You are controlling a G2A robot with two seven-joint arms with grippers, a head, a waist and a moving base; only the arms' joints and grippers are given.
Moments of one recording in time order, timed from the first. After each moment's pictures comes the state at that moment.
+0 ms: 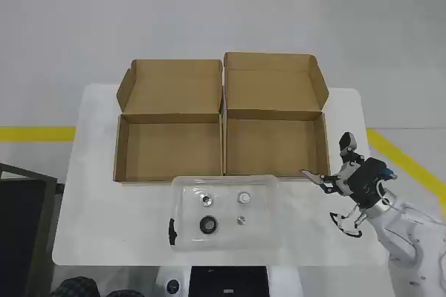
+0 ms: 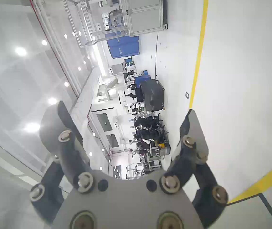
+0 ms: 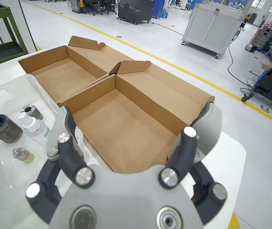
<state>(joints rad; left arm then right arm) -0.01 -0.37 -0.75 -1.25 2.03 -0.40 0.22 -1.64 -1.14 1.72 -2.01 -1.26 -0.70 -0.03</state>
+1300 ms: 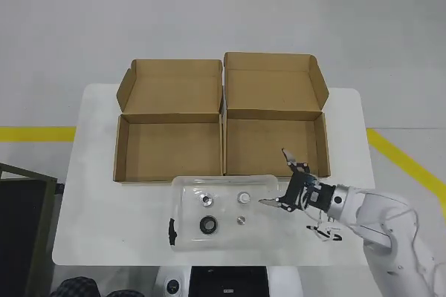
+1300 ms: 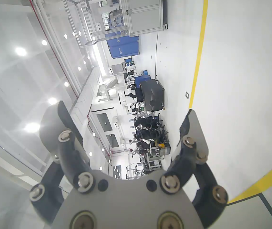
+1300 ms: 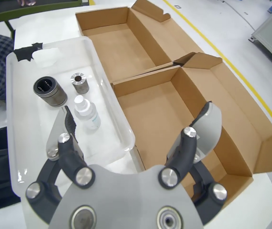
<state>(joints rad) -0.01 -0.37 -0.75 -1.25 2.03 -0.40 0.22 -1.45 -1.12 1.44 -2.07 -1.26 -0.91 0.40</state>
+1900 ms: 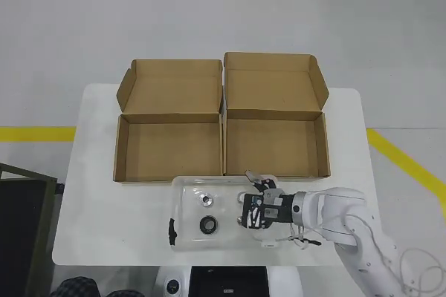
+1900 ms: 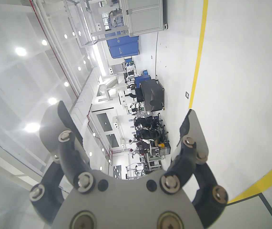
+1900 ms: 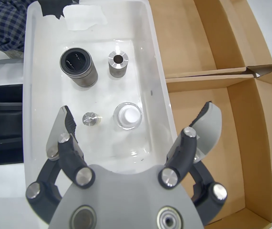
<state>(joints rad) -0.01 -0.37 -0.75 -1.25 2.03 -0.40 0.22 -1.33 -1.12 1.18 -2.06 -1.27 -0.94 0.69</state>
